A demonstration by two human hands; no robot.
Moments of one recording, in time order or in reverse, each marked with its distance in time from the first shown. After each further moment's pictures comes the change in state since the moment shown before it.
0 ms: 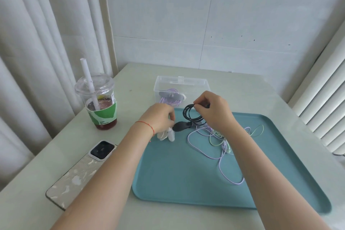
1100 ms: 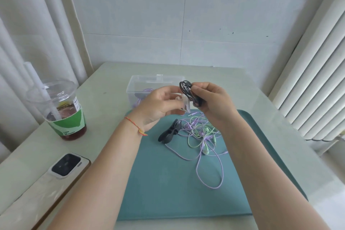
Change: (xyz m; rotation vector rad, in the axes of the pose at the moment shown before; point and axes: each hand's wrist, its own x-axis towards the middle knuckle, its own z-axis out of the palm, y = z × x) left_hand 0.024 0.066 0.005 -1.253 -0.184 0.218; right_hand 0.012 0.017 -0.046 1.016 -0.002 0.284
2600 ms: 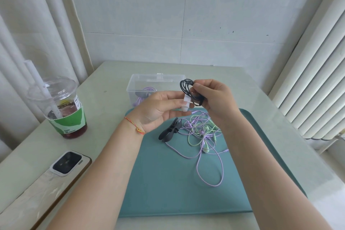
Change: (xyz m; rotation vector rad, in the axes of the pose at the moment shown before) left_hand -0.006 0.000 0.003 -0.209 -0.130 -0.075; right_hand -0.001 -0.002 0.000 -0.051 0.120 -0.022
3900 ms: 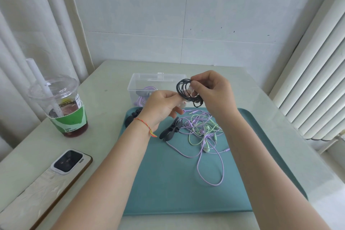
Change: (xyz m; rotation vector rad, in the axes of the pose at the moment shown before) left_hand 0.009 -0.006 0.010 0.340 0.422 0.025; right_hand -0.010 -0.011 0.010 -0.460 0.018 -0.303
